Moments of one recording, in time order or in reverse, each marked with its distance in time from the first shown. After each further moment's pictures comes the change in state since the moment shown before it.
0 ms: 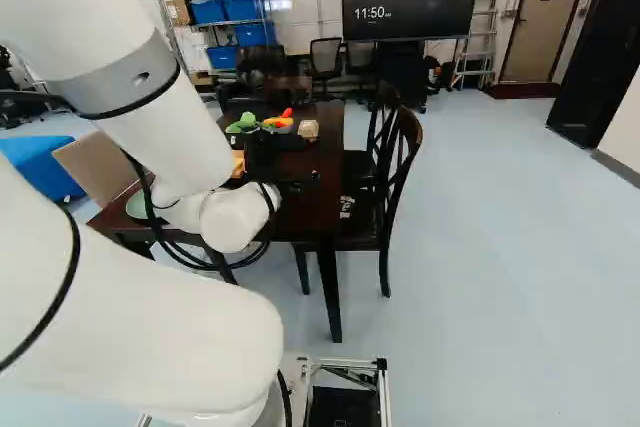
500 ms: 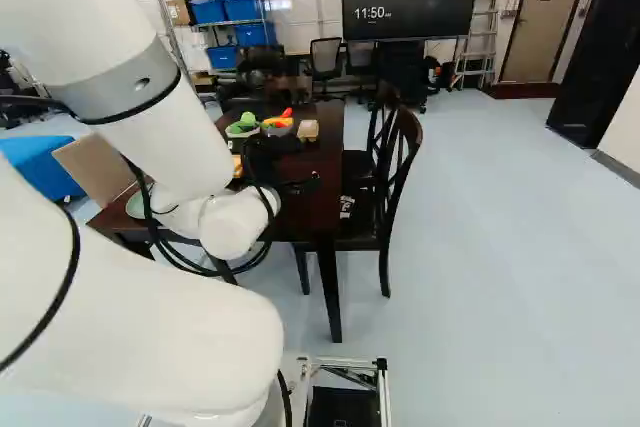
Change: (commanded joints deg) arm 0.0 0.0 0.8 0.0 1.3 -1.2
